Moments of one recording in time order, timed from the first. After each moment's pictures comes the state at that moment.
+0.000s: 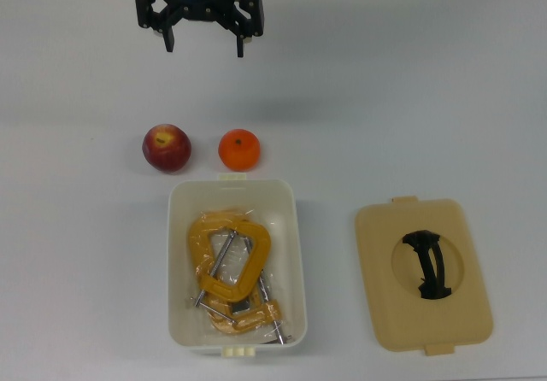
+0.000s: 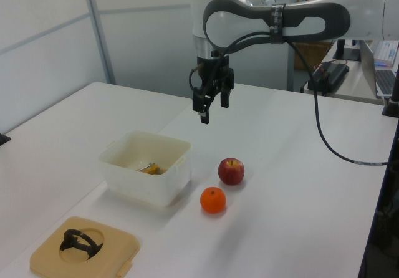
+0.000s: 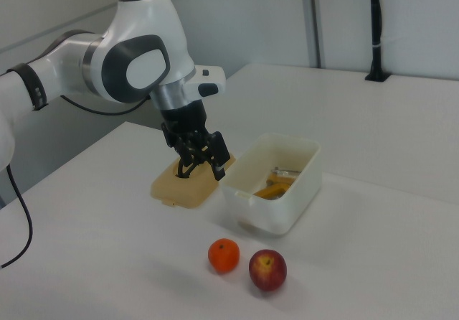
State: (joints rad) arm 0.02 0.12 -0.01 -1.53 -0.01 1.70 0.09
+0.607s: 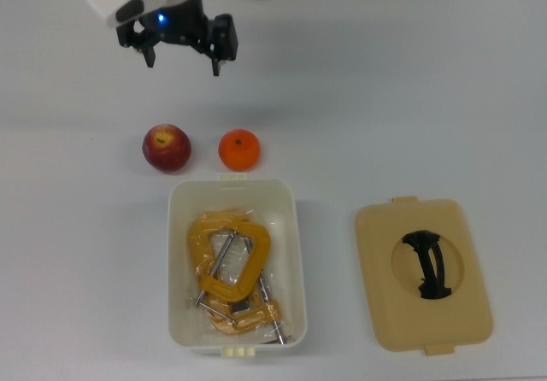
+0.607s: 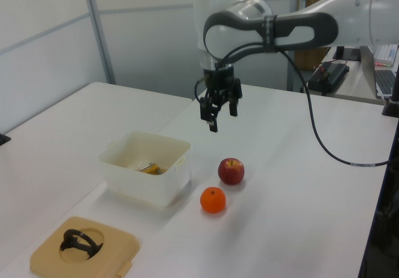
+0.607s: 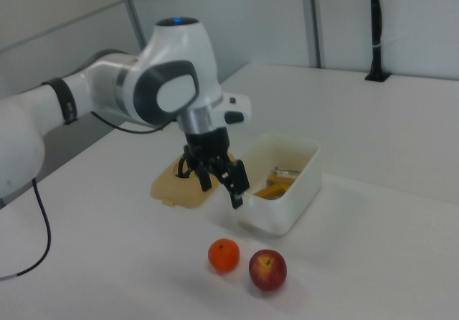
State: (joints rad) arm -0.02 0.18 -0.04 -1.58 -0.01 1.70 0.09
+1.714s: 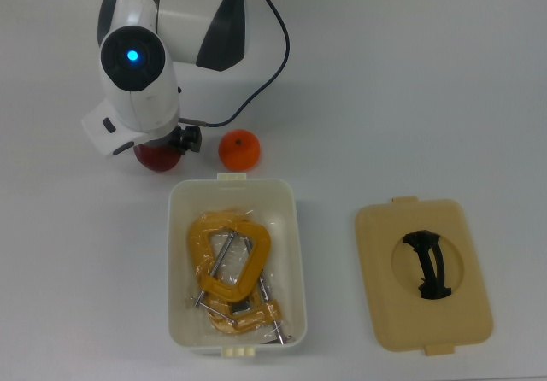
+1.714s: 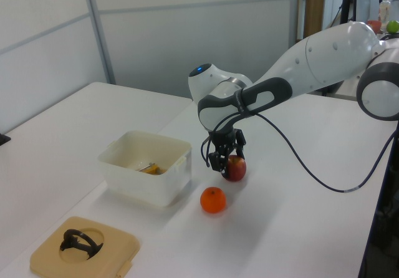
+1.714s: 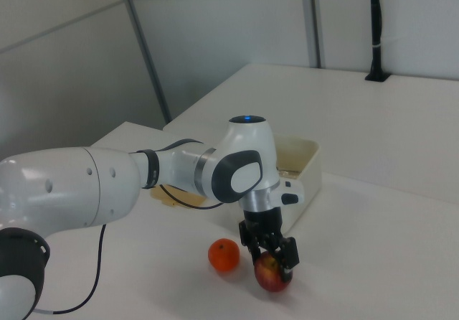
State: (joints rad) arm -0.07 0.47 -0.05 -1.63 -0.13 1.92 0.09
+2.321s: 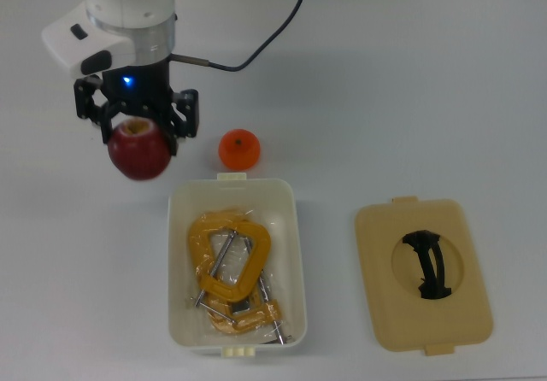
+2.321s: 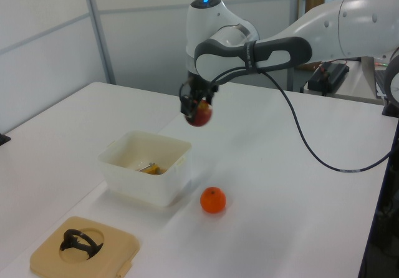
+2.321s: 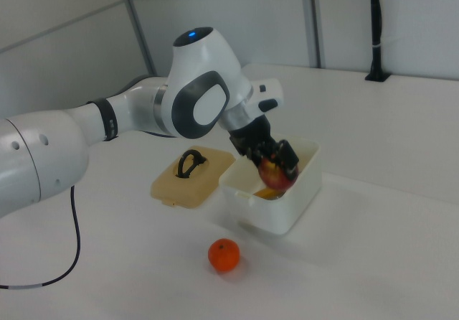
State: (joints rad) arm -0.05 0.32 -0.03 -1.49 -0.13 2.12 0.09
